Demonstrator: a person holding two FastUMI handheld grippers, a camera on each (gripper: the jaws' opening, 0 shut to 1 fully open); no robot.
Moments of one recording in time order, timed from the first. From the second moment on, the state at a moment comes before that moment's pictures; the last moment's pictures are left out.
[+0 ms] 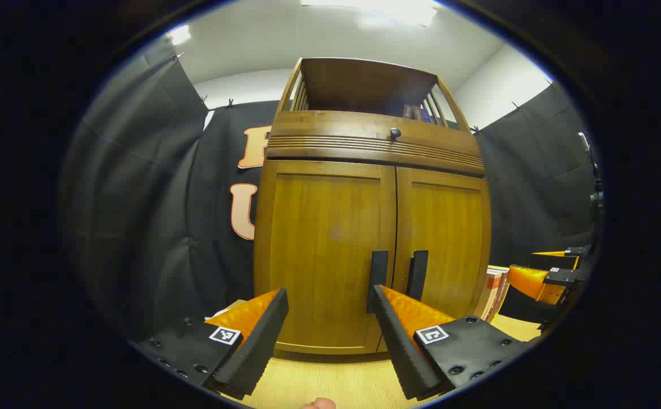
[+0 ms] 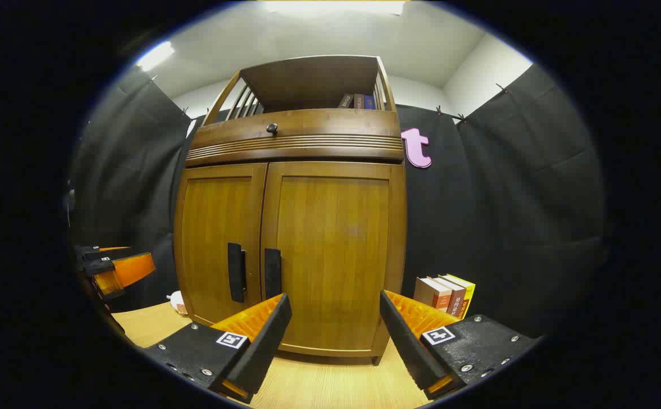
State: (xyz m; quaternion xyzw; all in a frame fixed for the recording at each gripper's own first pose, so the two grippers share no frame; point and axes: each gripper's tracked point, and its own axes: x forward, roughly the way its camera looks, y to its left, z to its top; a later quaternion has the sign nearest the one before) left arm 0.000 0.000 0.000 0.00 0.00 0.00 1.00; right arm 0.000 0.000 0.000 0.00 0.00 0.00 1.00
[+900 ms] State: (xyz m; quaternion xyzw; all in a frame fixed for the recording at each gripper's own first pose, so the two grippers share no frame) left arm -0.006 0.007 -0.003 0.00 0.00 0.01 1.00; right arm -0.006 0.008 0.003 0.00 0.00 0.01 1.00
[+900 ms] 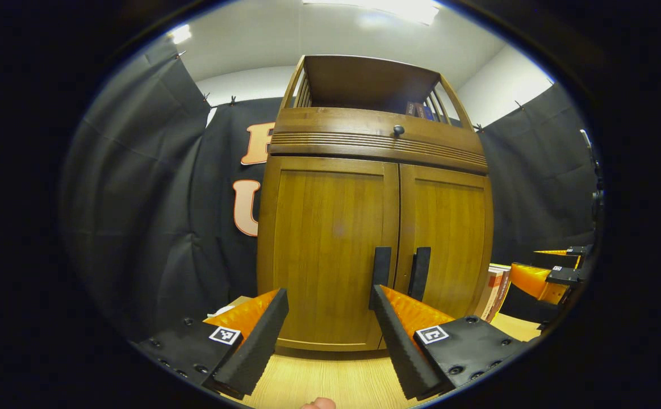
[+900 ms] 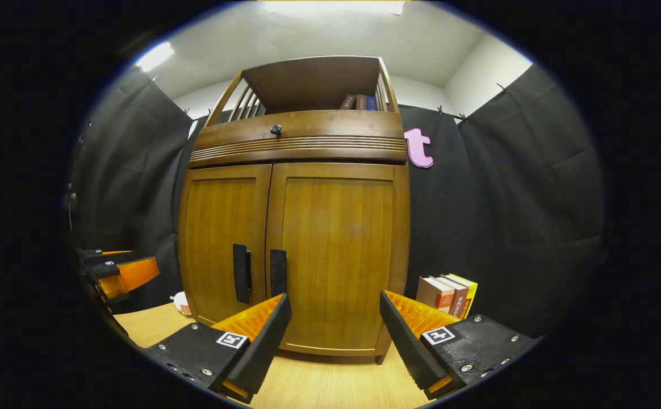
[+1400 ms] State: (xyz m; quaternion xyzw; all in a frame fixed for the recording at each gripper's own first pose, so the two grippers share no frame) left arm -0.015 0.012 0.006 -0.01 -0.01 0.02 1.00; right arm -0.013 0.021 0.011 0.01 -0.02 0.02 1.00
